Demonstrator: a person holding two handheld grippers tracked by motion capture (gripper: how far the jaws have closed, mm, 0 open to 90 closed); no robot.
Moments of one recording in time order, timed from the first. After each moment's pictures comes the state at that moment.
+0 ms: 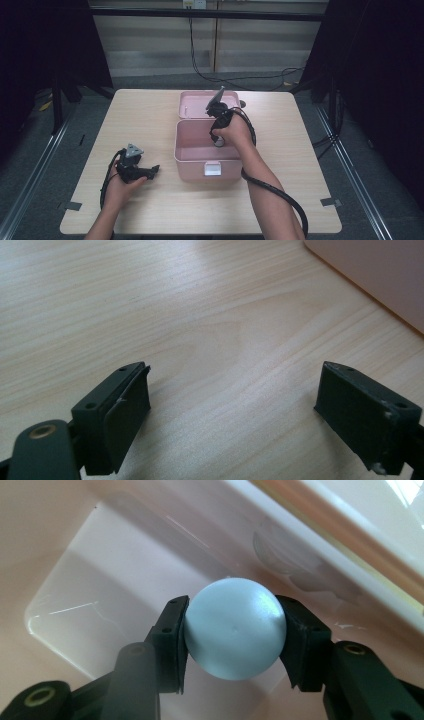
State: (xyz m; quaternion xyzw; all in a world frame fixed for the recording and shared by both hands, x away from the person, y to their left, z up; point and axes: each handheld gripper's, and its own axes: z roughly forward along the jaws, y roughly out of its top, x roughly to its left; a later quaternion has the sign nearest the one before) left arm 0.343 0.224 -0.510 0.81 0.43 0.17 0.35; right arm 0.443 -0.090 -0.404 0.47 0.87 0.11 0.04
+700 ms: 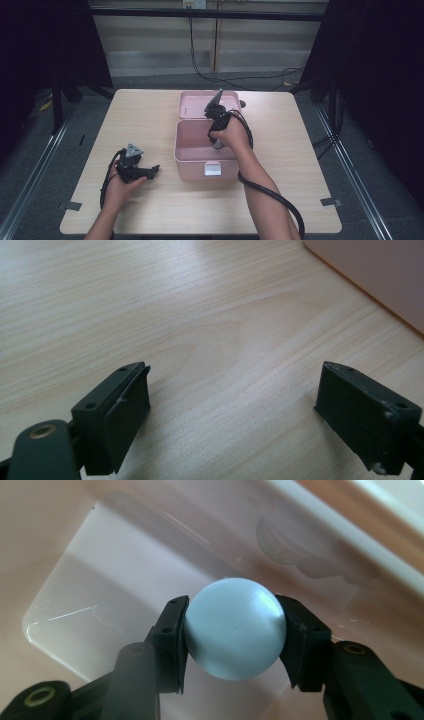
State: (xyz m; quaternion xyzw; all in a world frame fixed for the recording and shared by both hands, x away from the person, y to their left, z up) left arm 0.343 0.224 -0.510 0.81 0.43 0.17 0.35; right arm 0.440 -0.084 -0.412 0.48 0.87 0.10 0.04
